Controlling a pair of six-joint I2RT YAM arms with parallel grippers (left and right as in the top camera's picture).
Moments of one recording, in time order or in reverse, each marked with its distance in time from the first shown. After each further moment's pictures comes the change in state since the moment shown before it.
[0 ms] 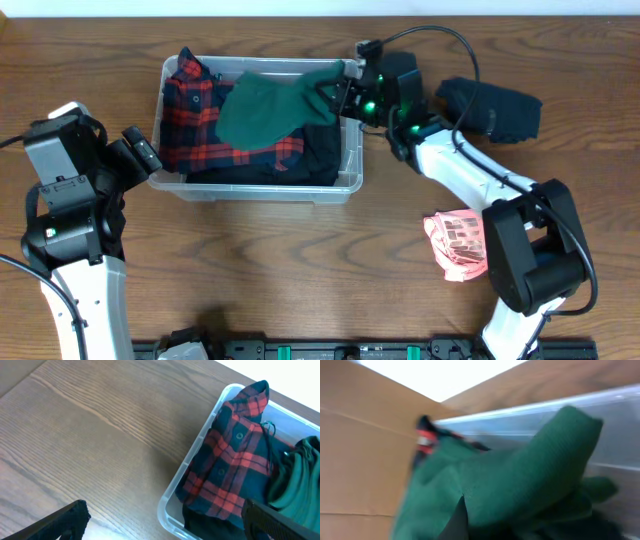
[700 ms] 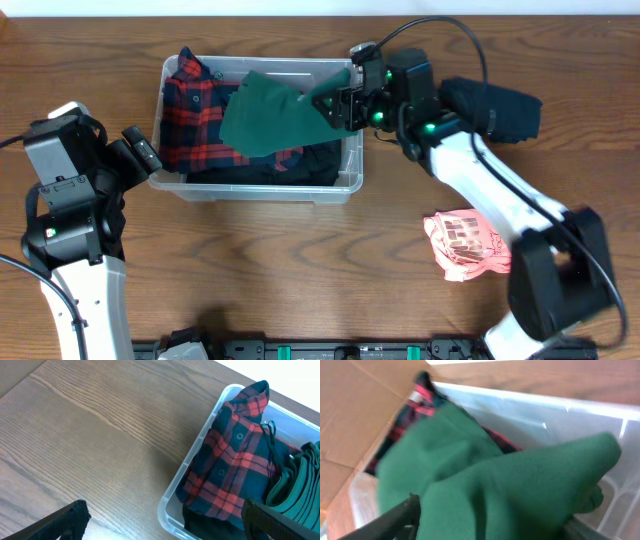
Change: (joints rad) left arm 0.000 0.000 0.000 0.000 0.000 0.000; right arm -0.001 -0.161 0.004 -0.227 -0.021 -0.406
